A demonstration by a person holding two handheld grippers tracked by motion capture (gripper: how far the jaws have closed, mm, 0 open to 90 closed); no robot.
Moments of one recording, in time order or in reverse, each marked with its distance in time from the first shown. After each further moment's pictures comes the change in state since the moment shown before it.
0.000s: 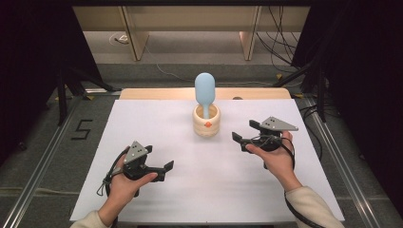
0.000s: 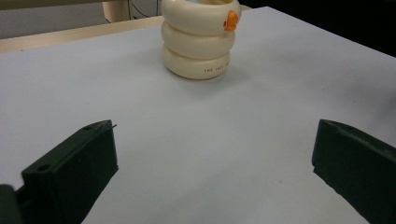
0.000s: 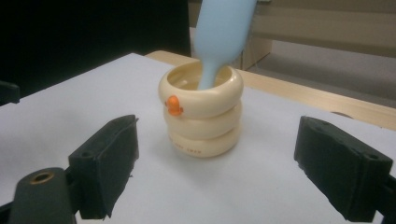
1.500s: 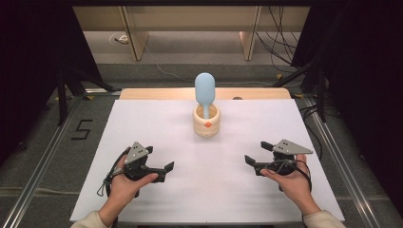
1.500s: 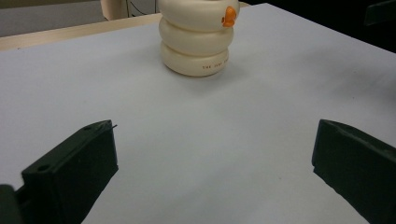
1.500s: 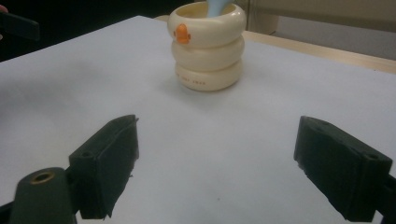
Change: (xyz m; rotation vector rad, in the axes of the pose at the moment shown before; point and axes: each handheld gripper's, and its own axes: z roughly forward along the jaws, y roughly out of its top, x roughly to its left) left arm -0.001 -0.001 0.001 0.009 -0.001 0.010; right arm 0.000 -0.052 -0.047 0.075 0.014 -0.010
